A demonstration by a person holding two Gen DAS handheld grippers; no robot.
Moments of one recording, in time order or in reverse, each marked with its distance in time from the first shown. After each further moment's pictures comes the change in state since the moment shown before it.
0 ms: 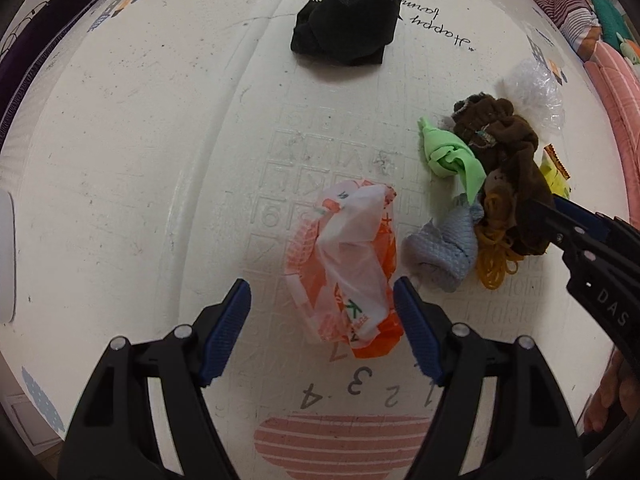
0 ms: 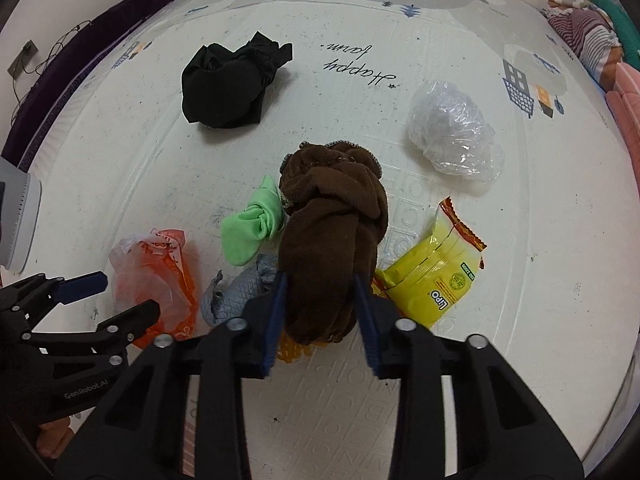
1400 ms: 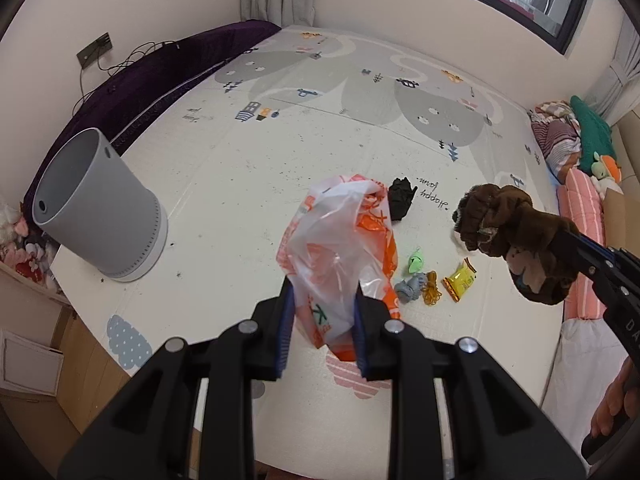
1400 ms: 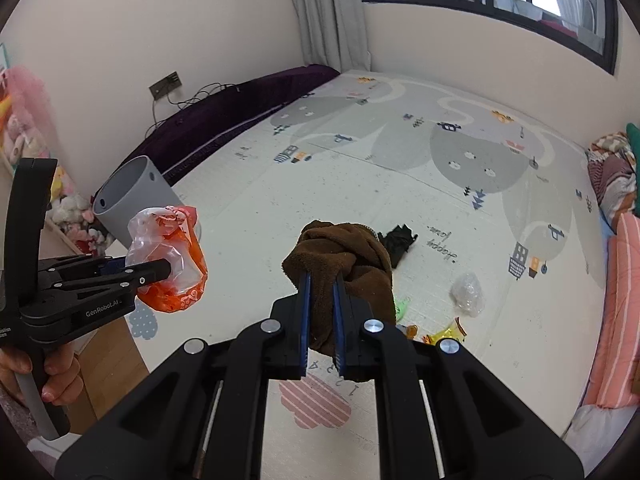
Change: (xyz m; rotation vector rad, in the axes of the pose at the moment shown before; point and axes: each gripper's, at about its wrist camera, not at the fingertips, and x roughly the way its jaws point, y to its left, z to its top) left arm -0.341 0.075 -0.075 -0.231 -0.341 0.071; right arm -0.342 0.117 0.015 -0.278 -0.307 0.227
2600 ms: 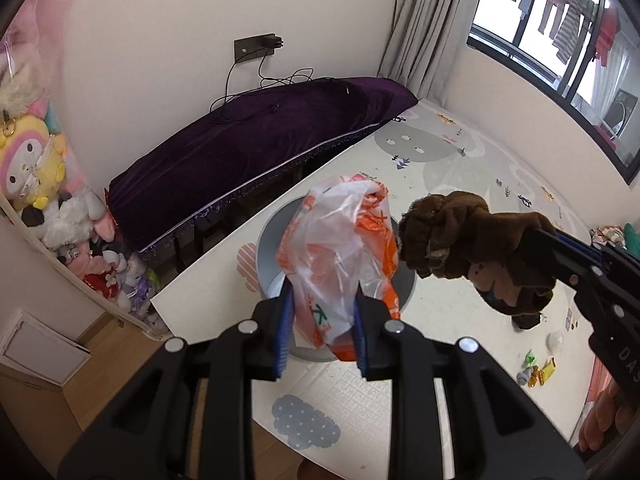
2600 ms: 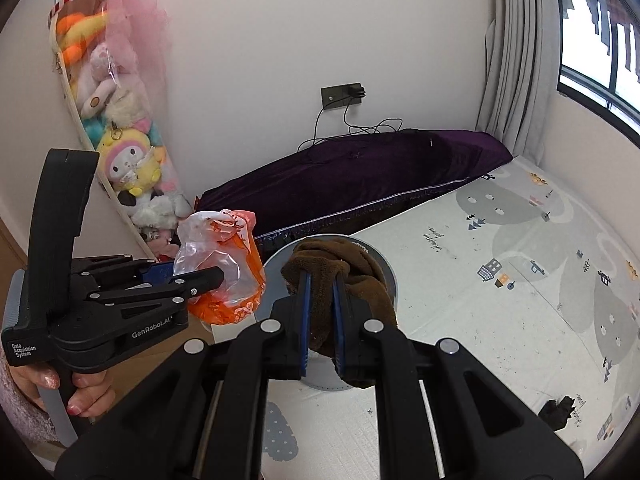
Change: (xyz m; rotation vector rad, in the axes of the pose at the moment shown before) left arm -0.069 0.438 0.076 -0.253 -0.175 0.102; right arm 0.154 0.467 0.176 -0.340 -0.067 0.253
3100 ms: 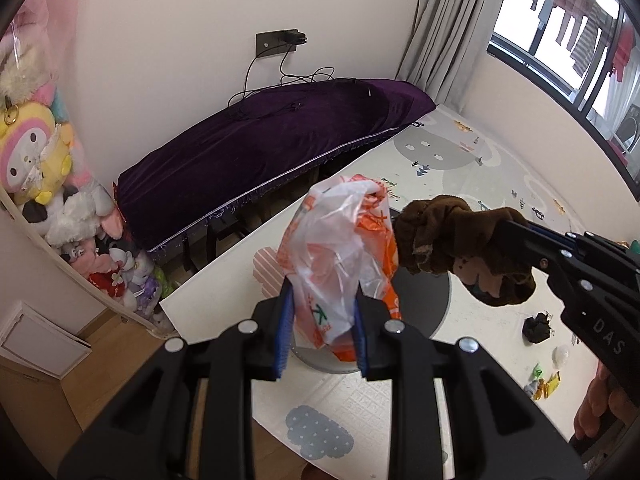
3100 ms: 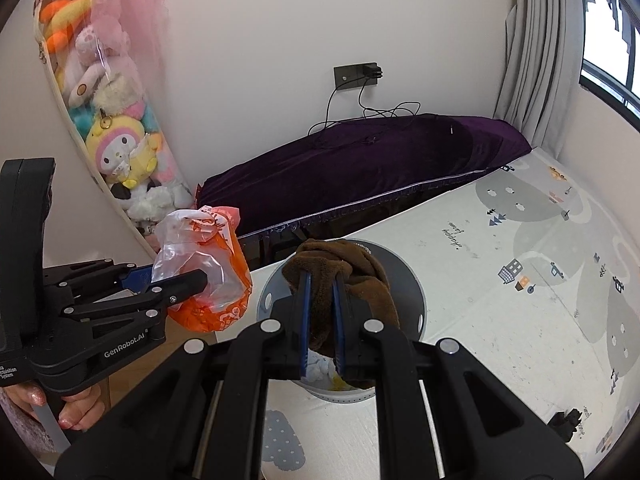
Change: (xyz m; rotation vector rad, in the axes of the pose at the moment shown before) left arm 0.020 0.035 0.018 -0.048 0.010 0.021; right arm 0.064 0.016 0.029 -0.019 0.078 0.030
